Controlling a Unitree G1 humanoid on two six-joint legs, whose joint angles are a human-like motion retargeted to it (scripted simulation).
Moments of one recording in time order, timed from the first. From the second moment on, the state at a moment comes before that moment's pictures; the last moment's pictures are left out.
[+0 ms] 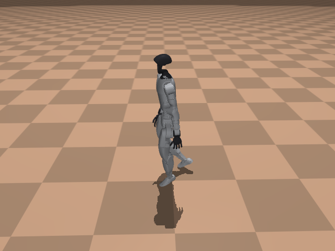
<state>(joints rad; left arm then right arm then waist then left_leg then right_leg) 0.11 0.12 0.50 1.47 0.60 -0.08 0.00 0.02 -0.14 0.02 1.51 -0.04 -0.37 0.08 0.09 0.04 0.12 0.08 0.02 0.63 0.10 -0.17 0.09 0.08 -0.24 -0.36 0.73 -0.01 0.03</state>
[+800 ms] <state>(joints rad) 0.04 0.08 0.32 1.43 0.62 -0.08 -0.14 0.08 -0.15 -0.17 1.64 -0.09 -0.27 0.05 -0.17 -0.04 0.07 0.24 -0.20 0.16 0.43 0.36 -0.11 -0.11 0.09 0.03 0.08 0.01 0.02</state>
